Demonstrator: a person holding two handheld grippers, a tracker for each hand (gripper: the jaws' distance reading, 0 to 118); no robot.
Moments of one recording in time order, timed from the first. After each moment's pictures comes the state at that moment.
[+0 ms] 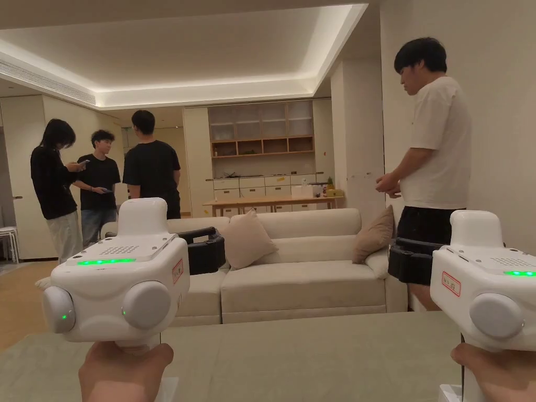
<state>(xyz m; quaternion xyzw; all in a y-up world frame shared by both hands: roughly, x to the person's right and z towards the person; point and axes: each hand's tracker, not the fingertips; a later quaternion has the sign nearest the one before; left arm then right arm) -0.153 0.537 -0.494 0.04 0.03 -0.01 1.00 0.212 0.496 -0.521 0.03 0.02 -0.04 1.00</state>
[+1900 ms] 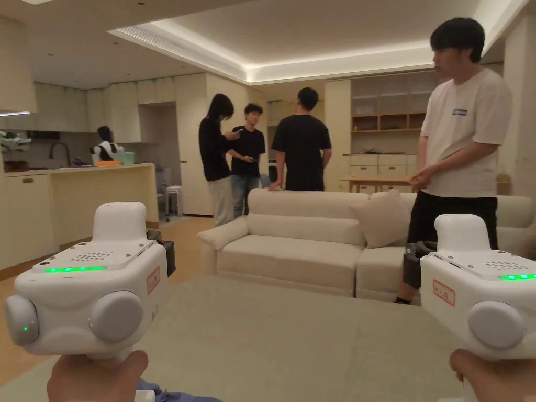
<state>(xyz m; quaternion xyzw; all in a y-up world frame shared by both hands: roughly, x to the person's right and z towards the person) -0.358 0.503 -0.336 0.01 0.27 0.00 0.96 -0.039 0.484 -0.523 -0.02 0.28 0.01 0.96</state>
